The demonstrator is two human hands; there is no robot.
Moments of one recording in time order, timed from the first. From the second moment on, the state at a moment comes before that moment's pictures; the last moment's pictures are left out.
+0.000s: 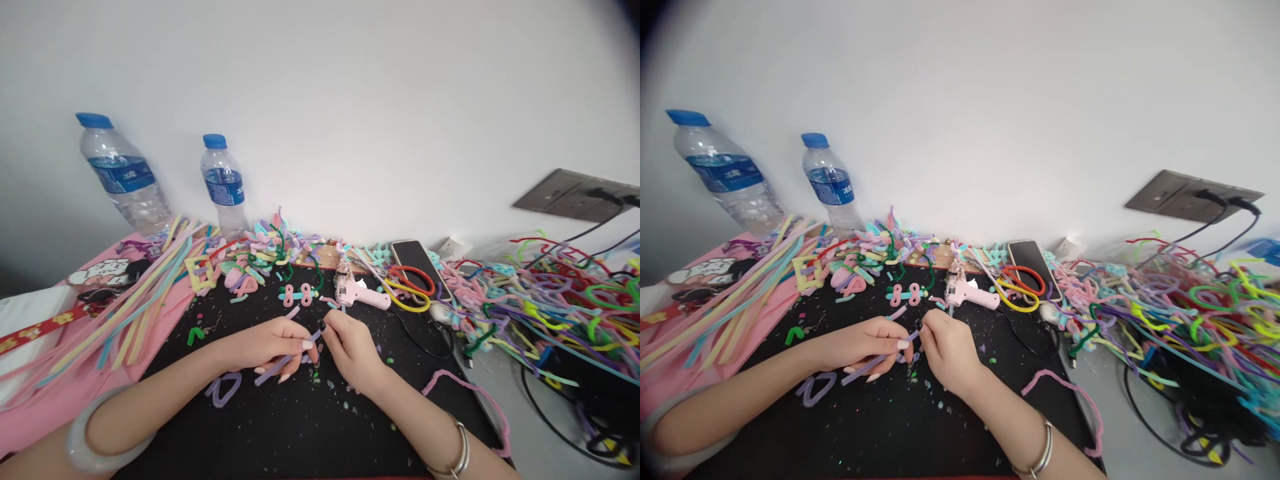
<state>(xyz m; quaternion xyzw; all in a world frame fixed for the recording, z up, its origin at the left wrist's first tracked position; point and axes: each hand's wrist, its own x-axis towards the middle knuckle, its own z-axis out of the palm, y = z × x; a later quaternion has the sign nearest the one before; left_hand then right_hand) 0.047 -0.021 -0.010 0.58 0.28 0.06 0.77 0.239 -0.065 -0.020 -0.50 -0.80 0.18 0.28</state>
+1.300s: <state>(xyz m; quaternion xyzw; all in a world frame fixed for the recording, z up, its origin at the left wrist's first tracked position) 0.050 -0.022 -0.017 0.46 0.35 0.23 0.79 0.282 -0.031 -0.023 -0.49 -0.68 0.37 0.40</state>
